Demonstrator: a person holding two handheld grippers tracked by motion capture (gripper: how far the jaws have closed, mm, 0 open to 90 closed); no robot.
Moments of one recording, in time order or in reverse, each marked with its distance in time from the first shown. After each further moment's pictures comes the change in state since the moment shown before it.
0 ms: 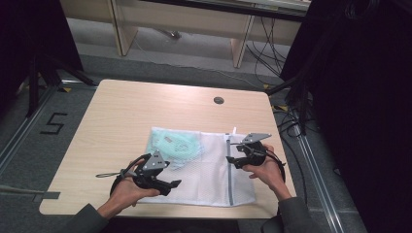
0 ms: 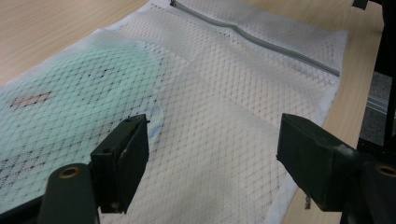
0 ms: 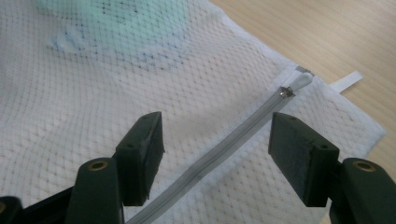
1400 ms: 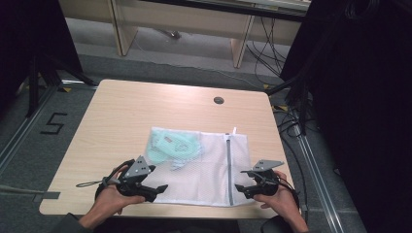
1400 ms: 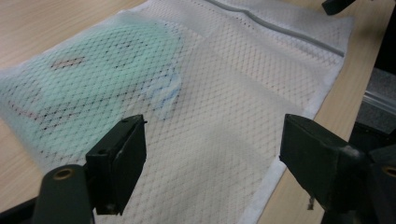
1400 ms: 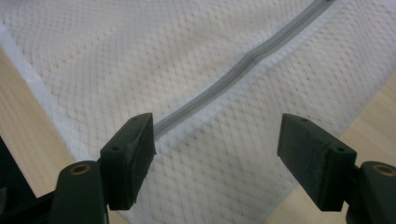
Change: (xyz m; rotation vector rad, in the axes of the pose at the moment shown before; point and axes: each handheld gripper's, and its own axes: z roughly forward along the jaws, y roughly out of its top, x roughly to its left) left arm -0.001 -0.026 -0.030 -0.039 0.032 -0.078; right arm 0.036 -0.065 -0.040 0.061 0.021 0.027
